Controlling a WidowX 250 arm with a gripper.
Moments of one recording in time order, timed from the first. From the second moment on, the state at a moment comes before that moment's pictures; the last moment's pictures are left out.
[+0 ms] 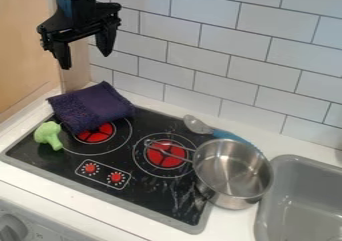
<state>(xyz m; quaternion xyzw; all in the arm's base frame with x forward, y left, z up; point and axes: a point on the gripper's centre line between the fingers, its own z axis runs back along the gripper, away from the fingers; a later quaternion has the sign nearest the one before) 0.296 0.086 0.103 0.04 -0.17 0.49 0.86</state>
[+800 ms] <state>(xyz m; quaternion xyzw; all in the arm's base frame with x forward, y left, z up) 0.248 0.091 0.074 0.04 -0.11 0.50 0.86</state>
